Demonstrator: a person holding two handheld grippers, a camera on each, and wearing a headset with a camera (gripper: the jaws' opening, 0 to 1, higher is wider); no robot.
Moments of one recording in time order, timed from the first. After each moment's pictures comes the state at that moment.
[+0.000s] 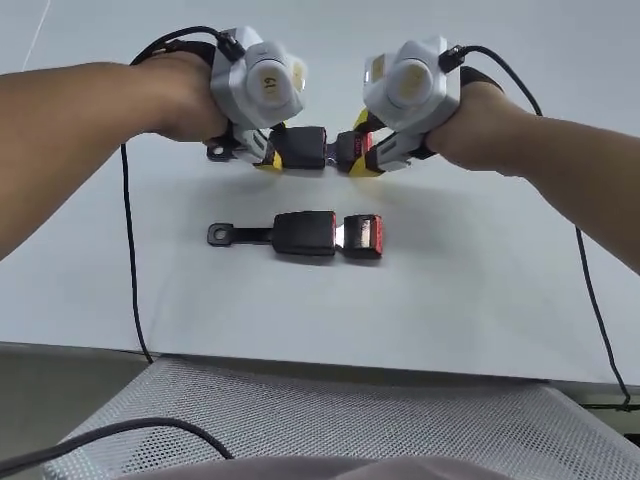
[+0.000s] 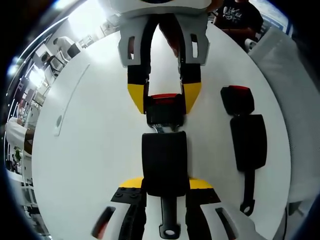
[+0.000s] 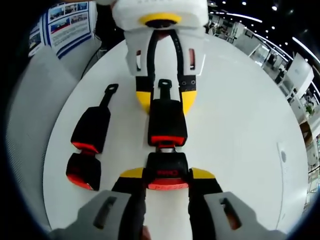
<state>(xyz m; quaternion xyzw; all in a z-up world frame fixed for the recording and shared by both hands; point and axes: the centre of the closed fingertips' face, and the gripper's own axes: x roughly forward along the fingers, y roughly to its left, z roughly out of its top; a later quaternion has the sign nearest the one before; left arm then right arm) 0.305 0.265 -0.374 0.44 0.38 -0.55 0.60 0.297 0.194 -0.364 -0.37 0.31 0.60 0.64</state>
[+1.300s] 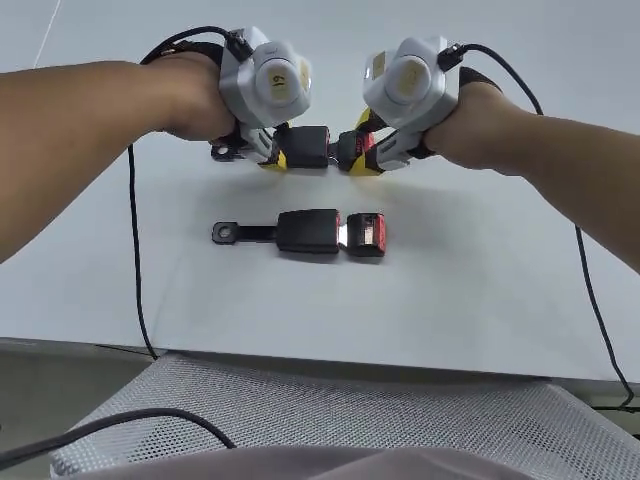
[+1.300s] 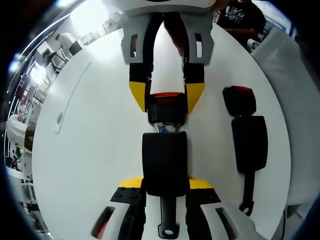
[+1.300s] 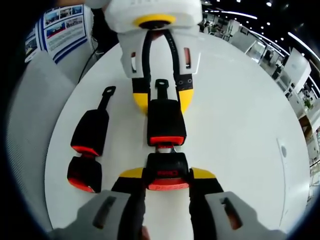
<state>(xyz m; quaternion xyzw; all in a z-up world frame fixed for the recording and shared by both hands) 0.302 0.263 -0.373 0.44 0.38 -0.54 0.60 0.300 0.189 -0.367 -0.36 0.32 0.59 0.65</state>
